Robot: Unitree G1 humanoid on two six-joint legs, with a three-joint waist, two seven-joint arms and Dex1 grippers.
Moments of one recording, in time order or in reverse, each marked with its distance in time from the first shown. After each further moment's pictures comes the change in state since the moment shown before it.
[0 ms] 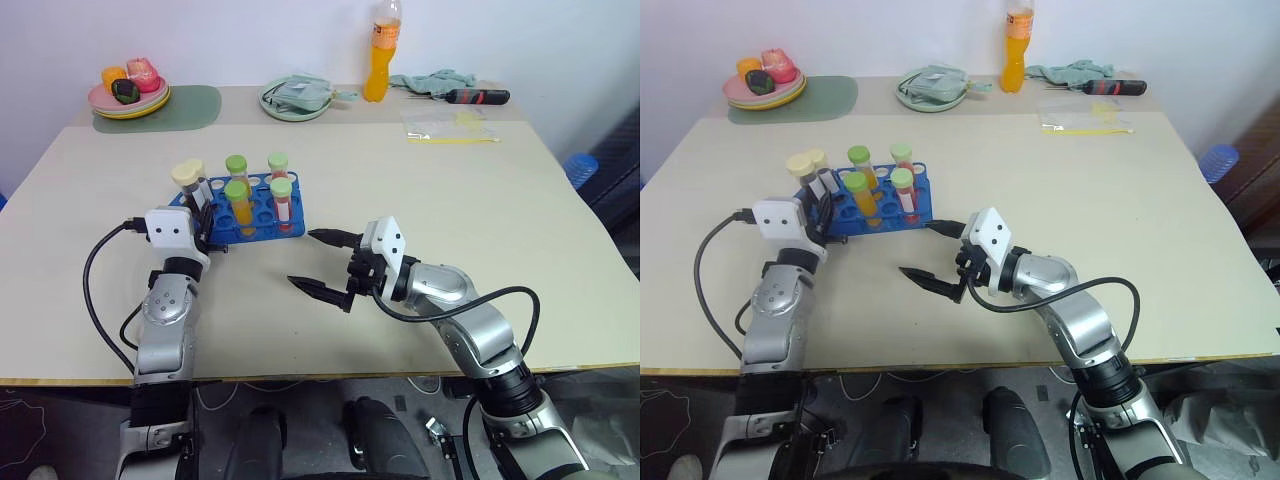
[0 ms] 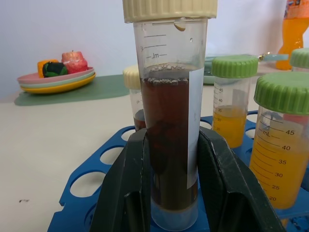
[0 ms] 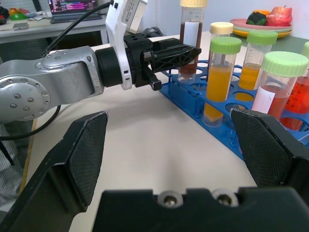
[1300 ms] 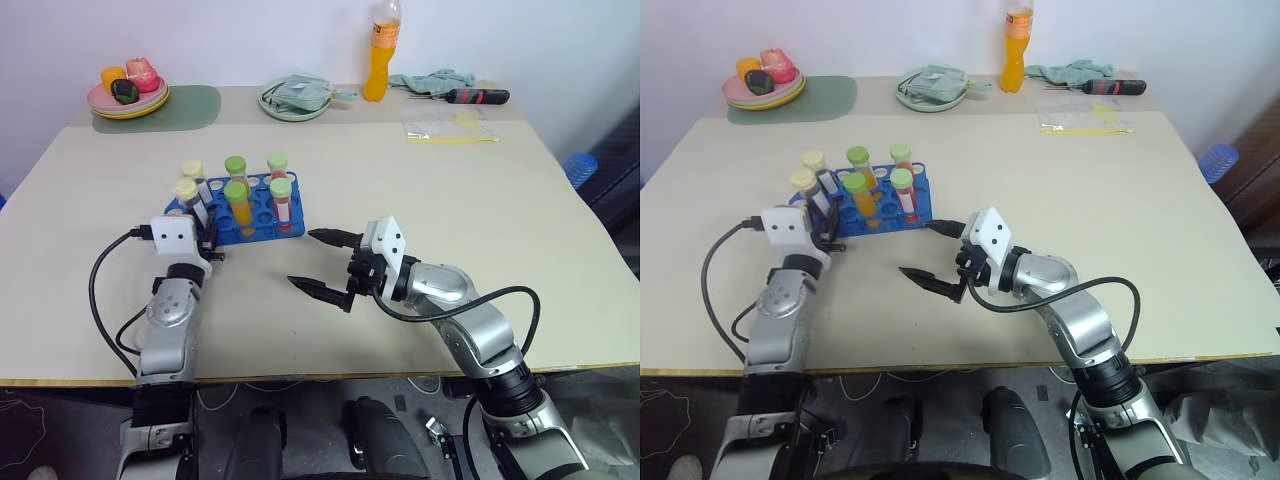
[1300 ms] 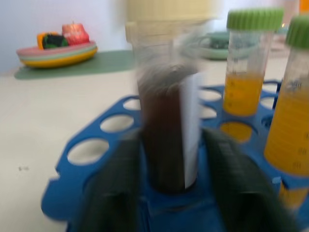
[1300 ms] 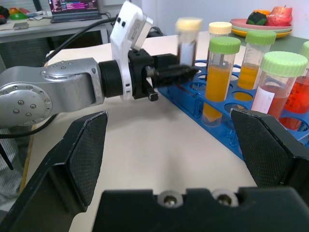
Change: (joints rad) left arm 0.023 -0.010 -0.002 0.036 -0.004 0.033 0.018; right arm -0.001 -0.002 -0.002 0.000 0.000 -0.001 0.007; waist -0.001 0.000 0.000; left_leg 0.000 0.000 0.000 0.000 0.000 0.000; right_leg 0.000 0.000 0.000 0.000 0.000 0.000
